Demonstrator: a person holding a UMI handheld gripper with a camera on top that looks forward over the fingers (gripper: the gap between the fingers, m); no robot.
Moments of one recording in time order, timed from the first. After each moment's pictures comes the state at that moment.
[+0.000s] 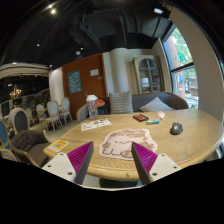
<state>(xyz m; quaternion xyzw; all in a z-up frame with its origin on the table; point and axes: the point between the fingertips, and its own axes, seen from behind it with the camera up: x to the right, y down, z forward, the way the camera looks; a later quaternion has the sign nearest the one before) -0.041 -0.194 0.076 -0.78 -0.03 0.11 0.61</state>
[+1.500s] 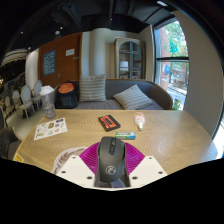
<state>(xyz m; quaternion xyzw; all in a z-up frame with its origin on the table) 0.105 0.038 0.082 -0.86 0.02 -0.02 0.52</state>
